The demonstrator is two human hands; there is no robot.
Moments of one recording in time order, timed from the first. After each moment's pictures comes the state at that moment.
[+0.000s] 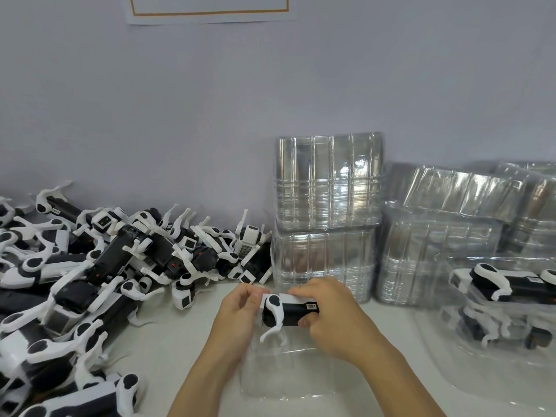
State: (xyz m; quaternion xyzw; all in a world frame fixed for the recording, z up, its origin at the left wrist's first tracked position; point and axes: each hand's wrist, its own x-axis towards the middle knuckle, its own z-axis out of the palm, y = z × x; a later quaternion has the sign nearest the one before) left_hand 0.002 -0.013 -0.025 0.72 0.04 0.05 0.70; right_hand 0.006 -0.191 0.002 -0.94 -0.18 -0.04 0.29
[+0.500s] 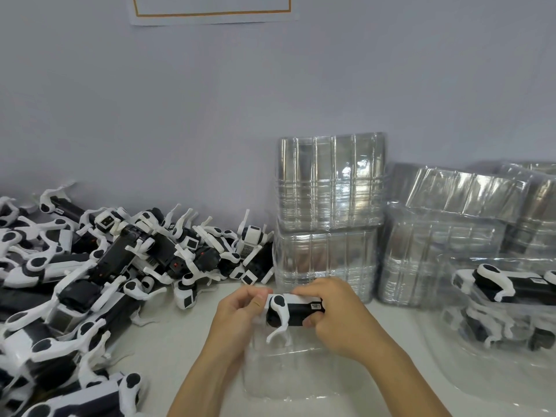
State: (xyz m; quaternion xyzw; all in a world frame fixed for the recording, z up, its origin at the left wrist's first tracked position) left_hand -0.004 -0.013 -0.019 0.67 0.06 0.03 0.74; right_hand 0.010 -0.196 0.000 -0.93 -0.18 -0.04 0.32
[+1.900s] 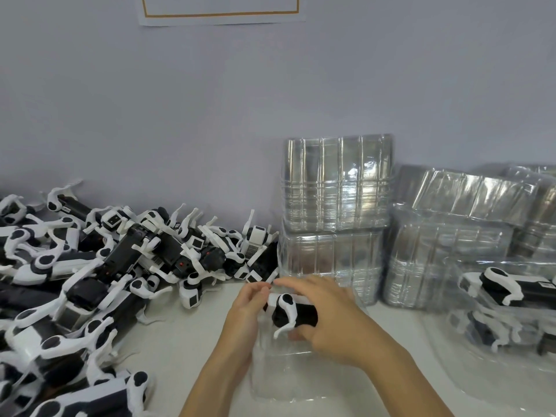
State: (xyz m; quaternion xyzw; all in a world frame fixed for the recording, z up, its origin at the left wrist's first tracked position) left_hand 0.001 -0.017 -0.024 0.65 0.09 0.03 0.75; right_hand 0.000 -0.185 0.007 -0.92 -0.26 -0.04 0.28
